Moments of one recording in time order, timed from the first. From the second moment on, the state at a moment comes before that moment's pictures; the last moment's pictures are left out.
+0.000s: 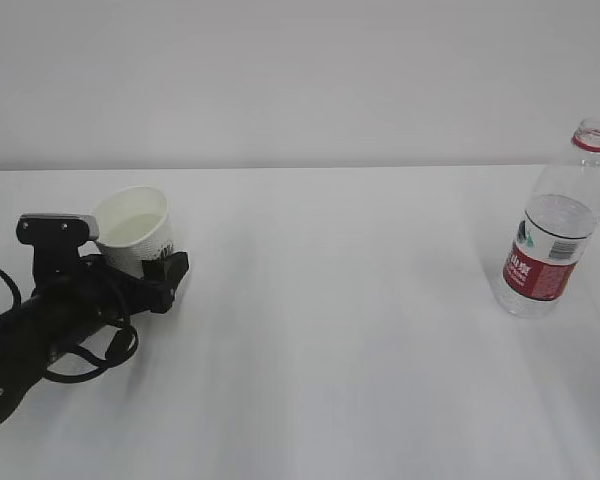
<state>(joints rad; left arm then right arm) -0.33 2.16 -0.61 0.03 -1.16 -0.25 0.12 0.91 -0.28 0.43 -0.32 -0.49</state>
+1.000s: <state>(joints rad) -0.33 1.95 -0.34 0.07 -1.16 -0.26 0.12 0.91 -0.28 0.43 -0.32 -0.49</state>
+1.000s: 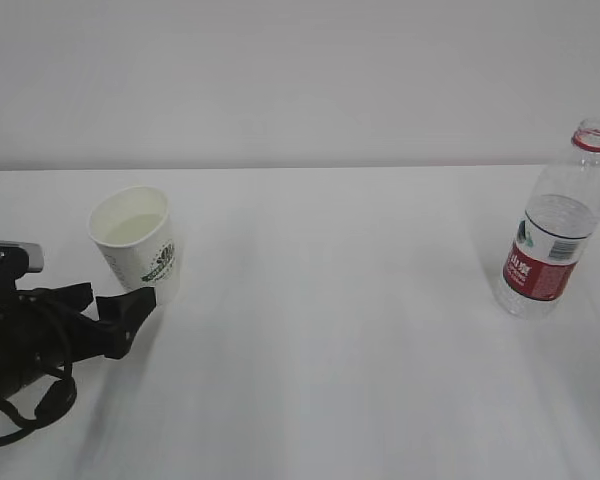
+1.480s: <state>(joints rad) -0.33 1.71 -0.31 0.15 -1.16 -0.31 0.12 0.91 -0.40 0.43 -0.35 -0.49</state>
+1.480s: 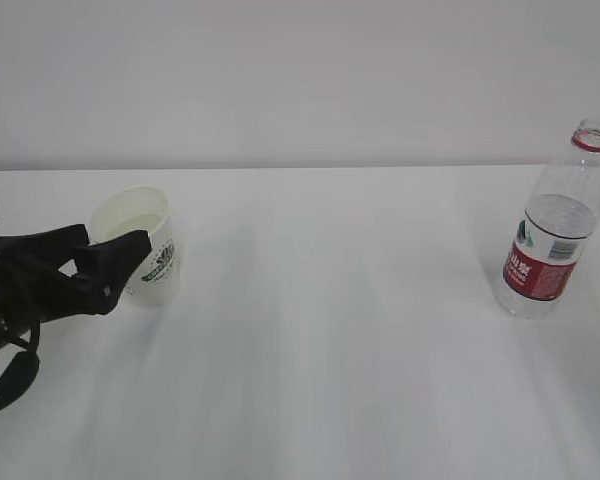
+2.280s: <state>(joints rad) -0.33 1.28 -0.30 0.10 -1.15 -0.32 0.12 0.90 -0.60 0.43 -0.16 -0.49</state>
